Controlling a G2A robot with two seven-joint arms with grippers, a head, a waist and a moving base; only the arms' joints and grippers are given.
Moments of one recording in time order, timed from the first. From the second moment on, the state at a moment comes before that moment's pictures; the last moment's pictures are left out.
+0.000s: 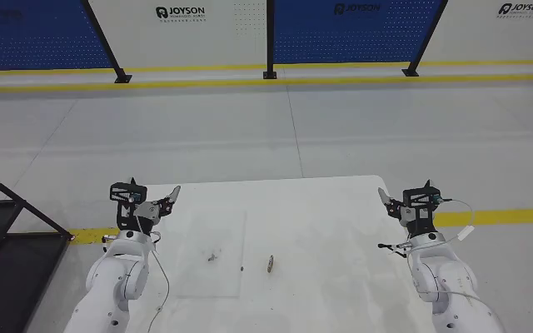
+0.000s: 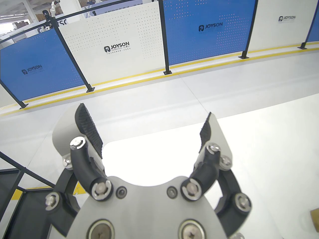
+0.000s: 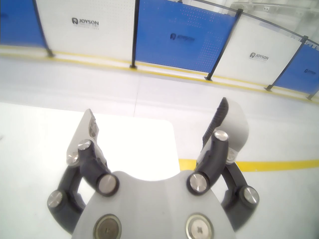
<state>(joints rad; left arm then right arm) 1.73 -1.15 -1.60 -1.80 1.33 0.00 0.00 -1.73 -1.15 1.60 -1.80 -1.33 0.00 0.00</state>
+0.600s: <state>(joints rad) 2.00 -1.14 -1.62 -2.04 1.27 -0.24 -0.22 -1.73 -1.15 1.60 -1.80 -1.33 0.00 0.00</state>
